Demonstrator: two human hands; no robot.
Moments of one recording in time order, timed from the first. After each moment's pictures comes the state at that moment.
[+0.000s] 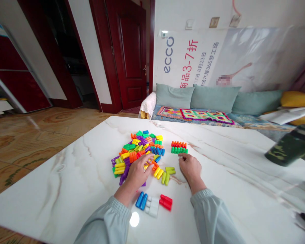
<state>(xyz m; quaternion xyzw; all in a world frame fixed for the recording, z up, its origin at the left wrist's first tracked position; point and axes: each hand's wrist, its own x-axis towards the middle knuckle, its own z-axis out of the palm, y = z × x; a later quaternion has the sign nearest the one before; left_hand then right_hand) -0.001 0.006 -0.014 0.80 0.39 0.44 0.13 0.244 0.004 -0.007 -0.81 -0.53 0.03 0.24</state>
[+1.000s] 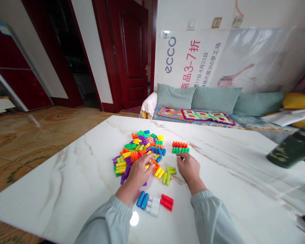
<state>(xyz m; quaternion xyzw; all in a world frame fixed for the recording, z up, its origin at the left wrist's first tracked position) 0.000 0.005 -0.013 0.79 0.40 0.44 0.13 0.236 0.002 -0.009 -0.77 -0.58 0.00 0.26</state>
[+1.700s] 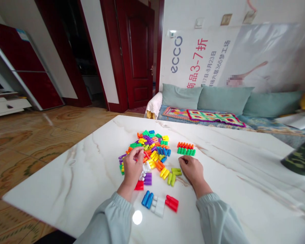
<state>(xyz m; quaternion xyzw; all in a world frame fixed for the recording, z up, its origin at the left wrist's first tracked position) -0.020 0.010 0.002 0.60 0.50 0.62 0.11 0.235 0.004 -0.011 -0.74 -0.61 0.05 0.26</state>
